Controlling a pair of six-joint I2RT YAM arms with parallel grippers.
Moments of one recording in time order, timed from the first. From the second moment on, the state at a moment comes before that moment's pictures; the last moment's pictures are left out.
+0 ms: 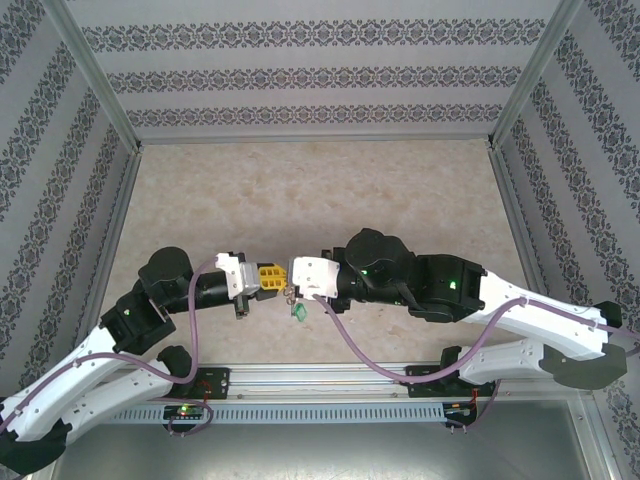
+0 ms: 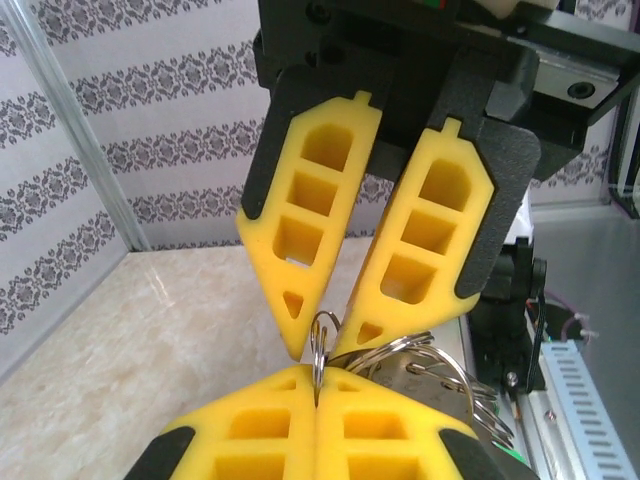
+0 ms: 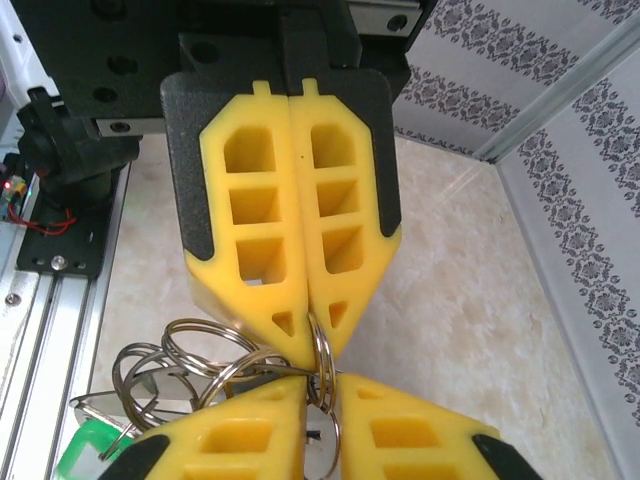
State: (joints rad) left arm -0.80 0.63 0.79 -0.24 0.50 0.25; right arm 1.27 1.15 1.36 -0.70 0.05 -0.46
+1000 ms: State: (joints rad) left arm -0.80 0.75 0.99 -0.62 0.41 0.47; right arm 1.26 1.26 1.46 -0.86 0.10 -0.48
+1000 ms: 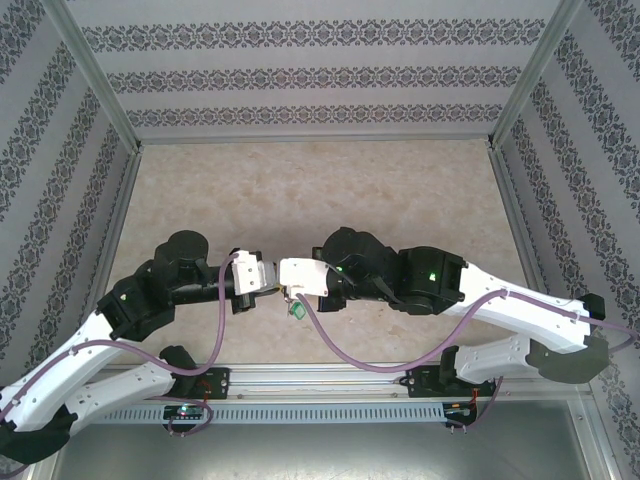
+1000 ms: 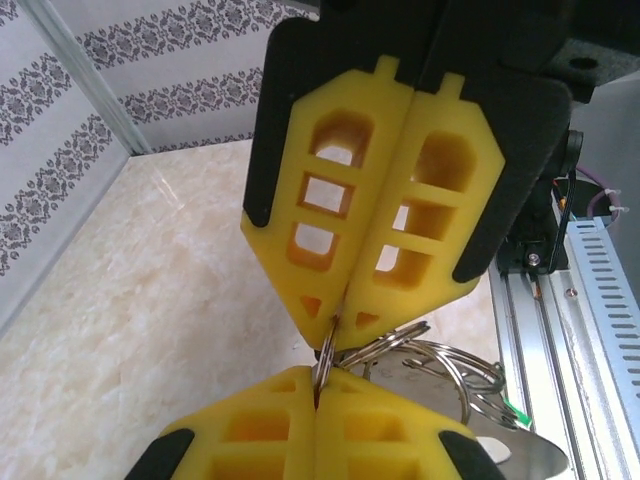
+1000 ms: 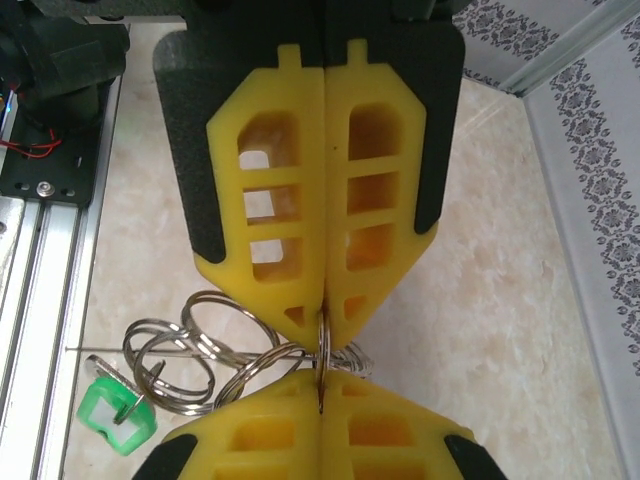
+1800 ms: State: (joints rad) left arm -0.80 0.64 0.79 -0.19 0.51 0.17; right arm 1.25 1.13 1.35 -0.68 0.03 -0.43
